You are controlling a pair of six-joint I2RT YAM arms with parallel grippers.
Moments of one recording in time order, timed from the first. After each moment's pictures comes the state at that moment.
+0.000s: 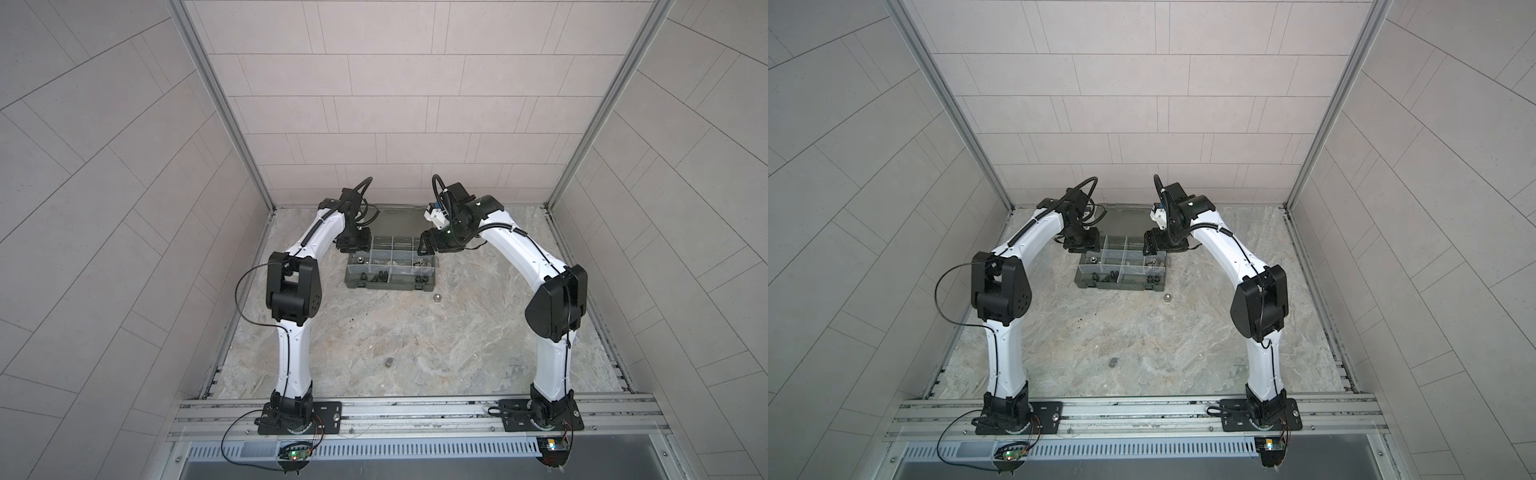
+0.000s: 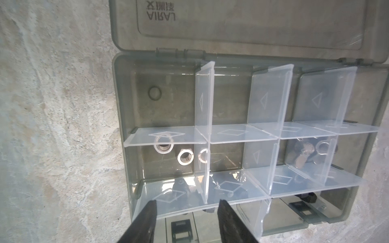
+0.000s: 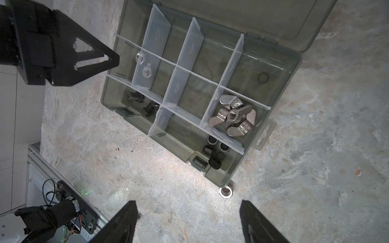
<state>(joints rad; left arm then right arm) -0.22 2.11 1.91 -1.09 0.16 -0.21 0.43 1.98 1.99 -1.15 -0.33 0.20</state>
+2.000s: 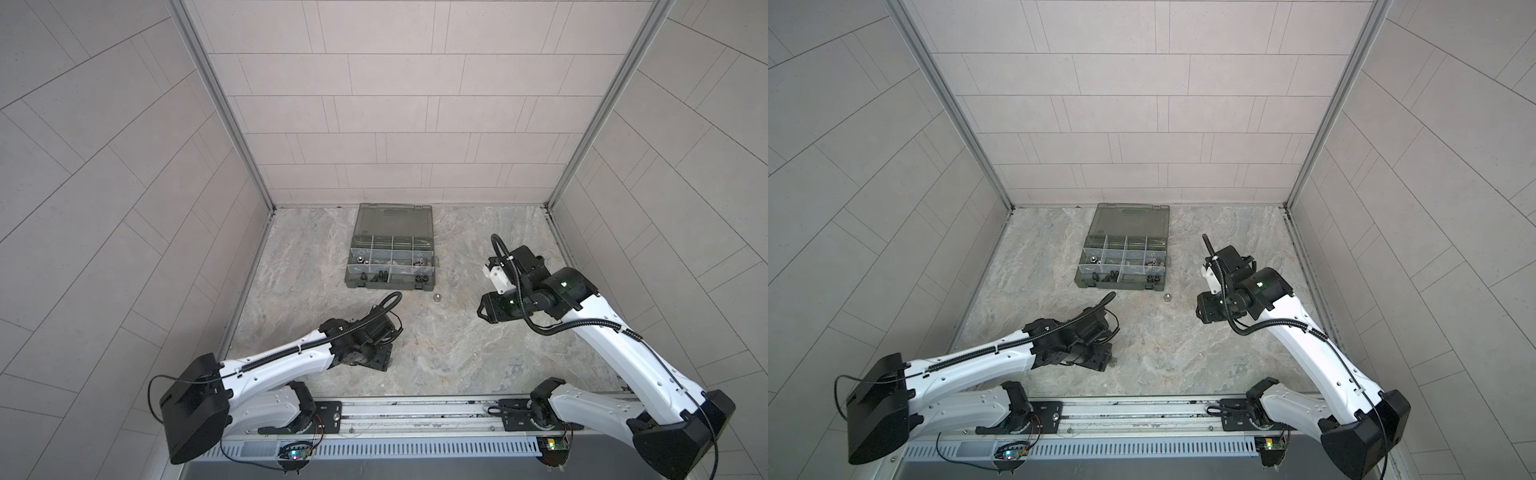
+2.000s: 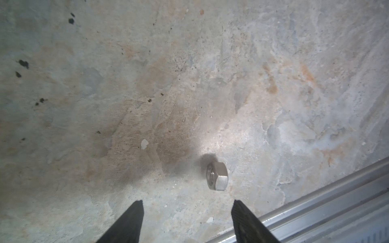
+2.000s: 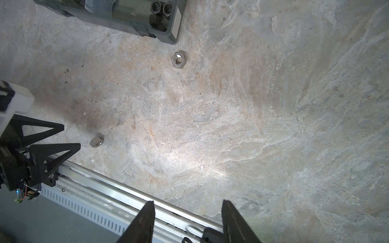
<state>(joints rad) -0.96 1.16 0.64 -0.71 -0.04 -0.69 0.46 1.07 1.14 -1.22 -0.13 0.32</state>
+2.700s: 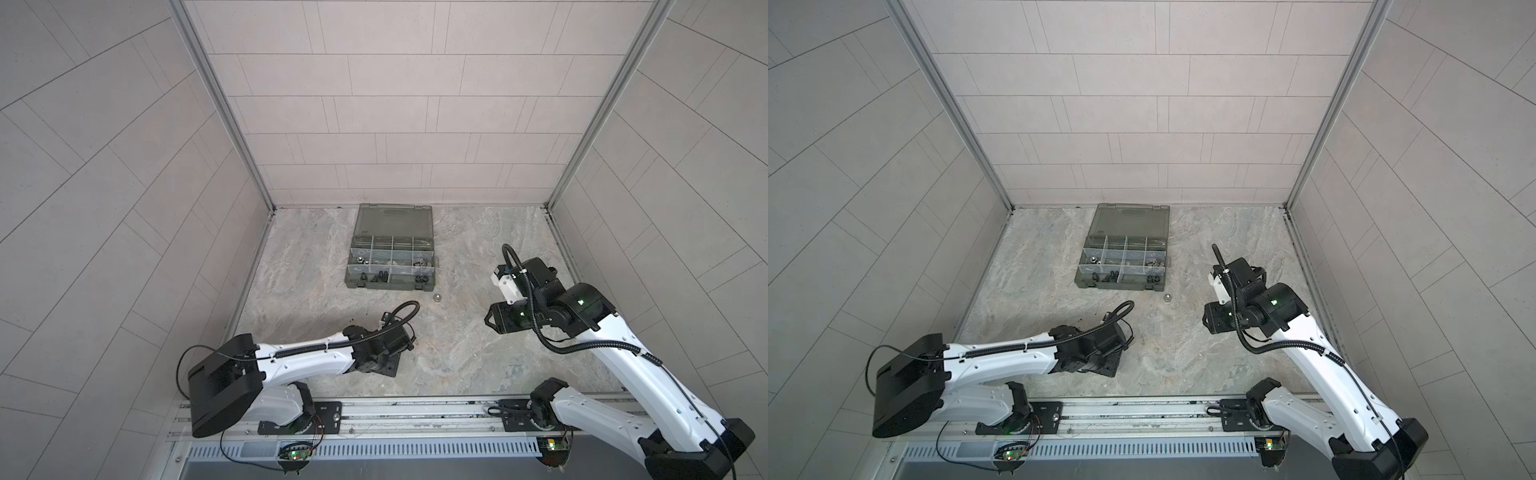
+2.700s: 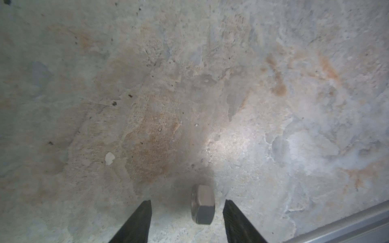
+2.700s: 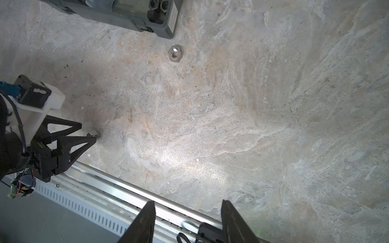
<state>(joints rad) -1.08 1.32 0.64 -0.60 -0.12 -0.80 0.46 0.97 1.08 -1.24 -0.11 0.32</state>
